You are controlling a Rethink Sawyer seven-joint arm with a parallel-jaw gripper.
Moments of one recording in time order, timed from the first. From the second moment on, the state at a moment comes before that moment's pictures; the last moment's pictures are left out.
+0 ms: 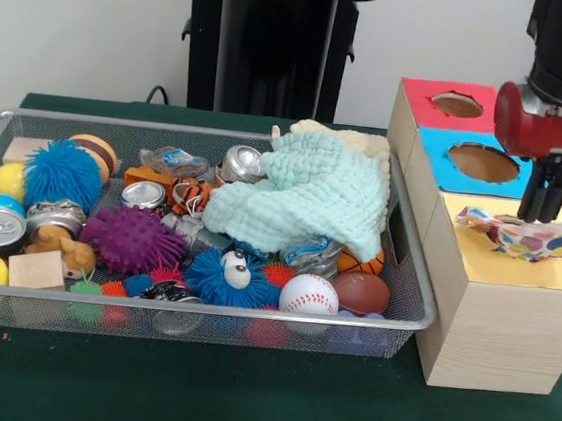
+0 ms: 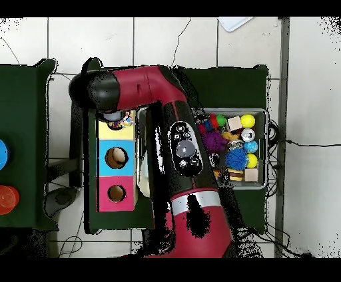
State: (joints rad) arm -0.17 -0.57 0.33 1.15 -0.26 1.02 1.85
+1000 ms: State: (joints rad) arm -0.39 -0.55 0.41 1.15 -0.38 0.98 1.78
